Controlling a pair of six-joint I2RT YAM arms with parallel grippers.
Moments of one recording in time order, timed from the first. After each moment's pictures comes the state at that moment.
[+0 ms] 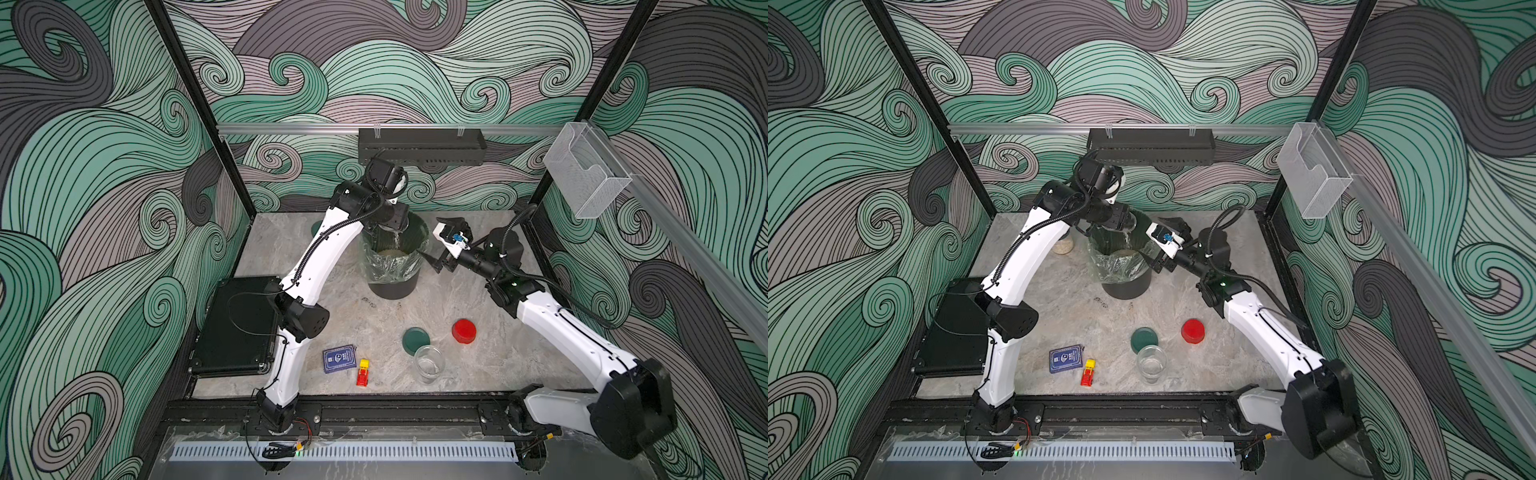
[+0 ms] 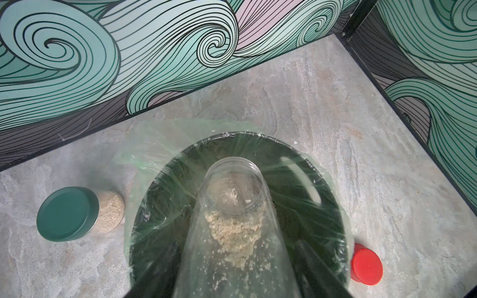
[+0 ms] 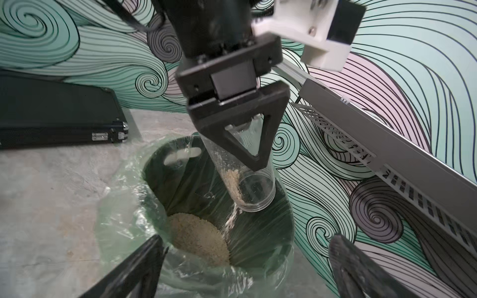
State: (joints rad) left arm -0.61 2.12 2.62 -1.30 -0.09 -0.15; right arm 0.40 1.32 1.00 0.20 -0.47 -0.59
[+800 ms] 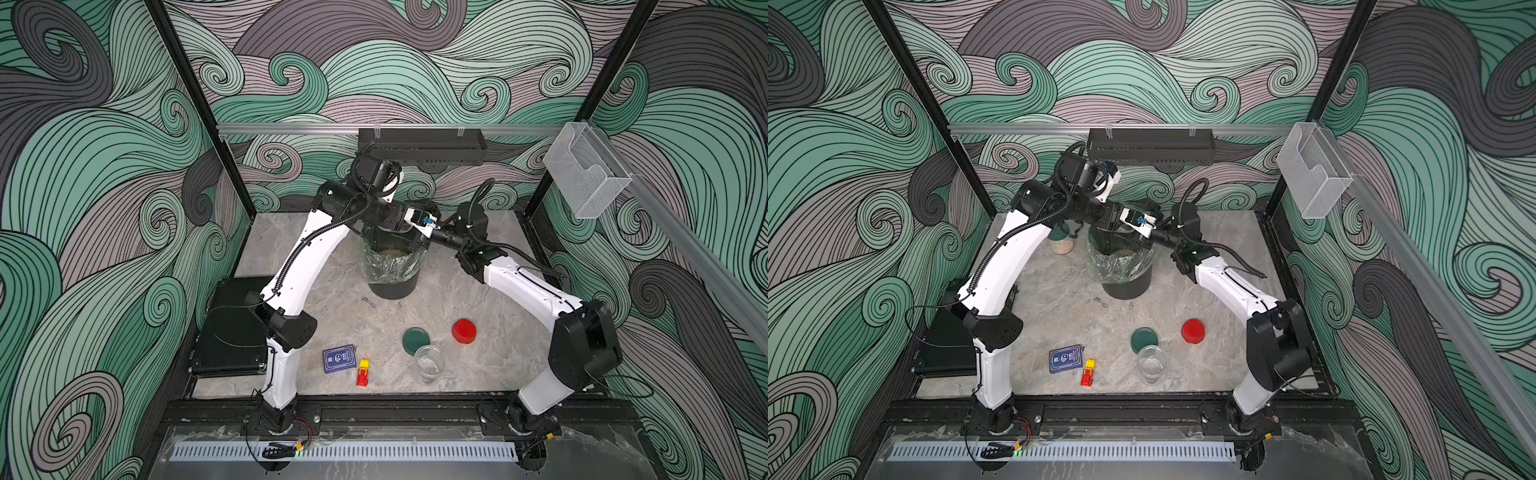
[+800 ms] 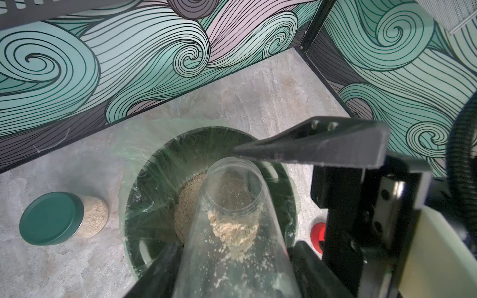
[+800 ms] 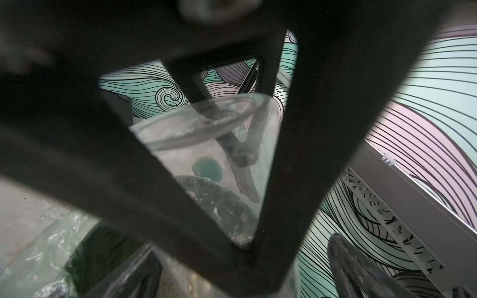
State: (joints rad) left arm -0.61 2.00 2.54 -1.29 0.04 -0.15; right arm 0.46 1.64 1.27 0.30 -0.60 -0.64
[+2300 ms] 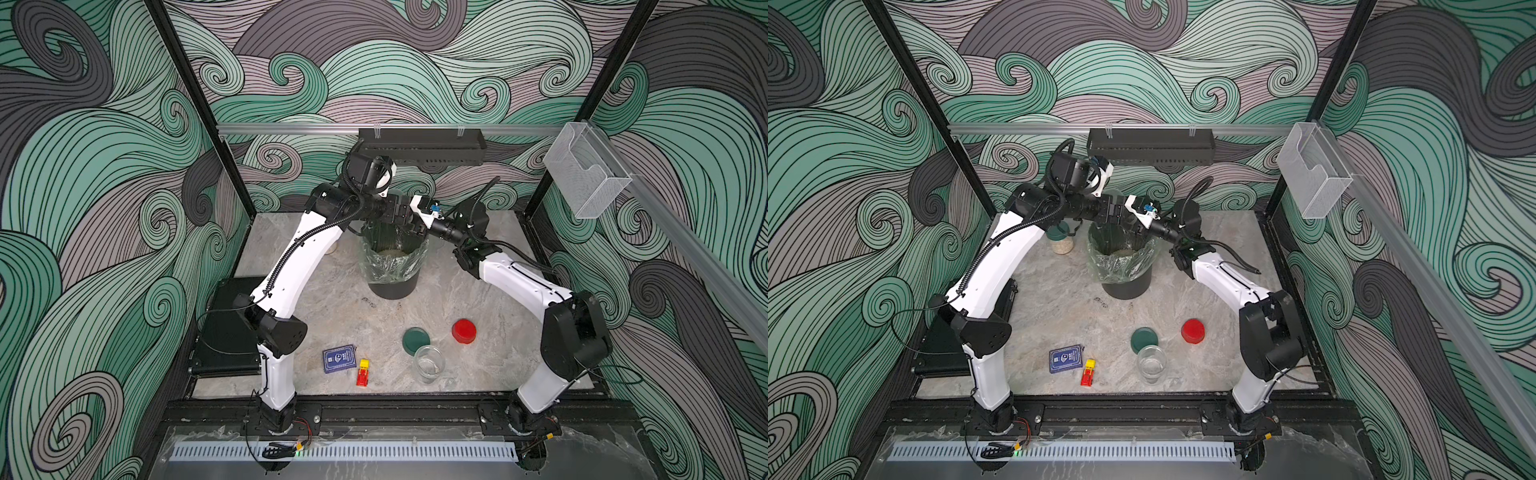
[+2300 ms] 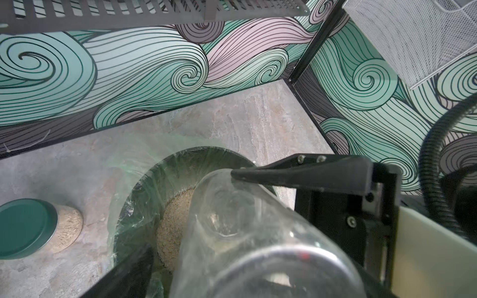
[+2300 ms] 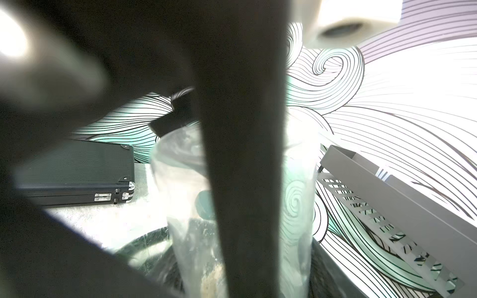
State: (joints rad) left arm -0.58 1.91 2.37 -1.10 0.09 -0.23; right arm 0.44 1.71 1.30 0.49 -0.65 -0.41
